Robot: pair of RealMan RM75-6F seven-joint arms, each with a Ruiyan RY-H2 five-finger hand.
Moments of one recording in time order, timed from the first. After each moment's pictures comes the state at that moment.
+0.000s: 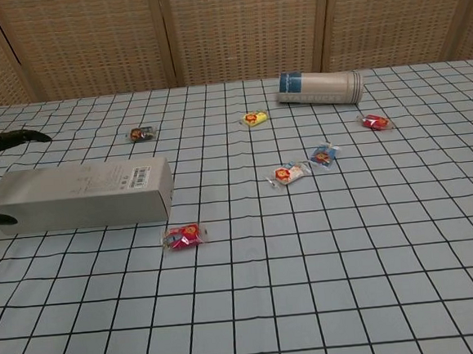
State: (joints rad) left arm -0.53 -1.37 -0.15 -1.31 1.30 0.85 0.05; right arm 0.11 -1.16 0.10 -1.64 -1.49 1.49 -0.11
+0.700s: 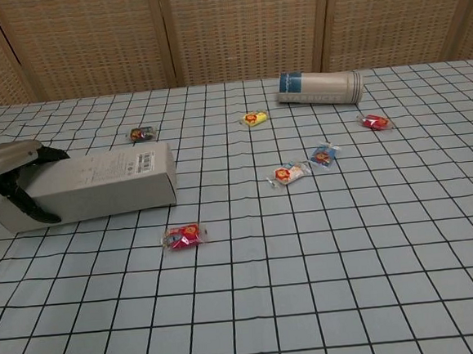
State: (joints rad) left arm -0.62 -1.58 -0.14 -0.99 1.34 0.83 -0.15; right arm 0.12 -1.17 0.10 -1.63 -1.46 1.47 -0.14
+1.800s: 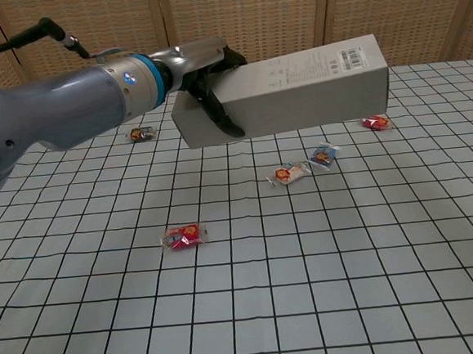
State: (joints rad) left arm -1.07 -1.73 -0.39 -1.31 0.84 0.82 0.44; right arm 0.57 -0.88 0.31 -2.03 -1.03 0.96 -0.38
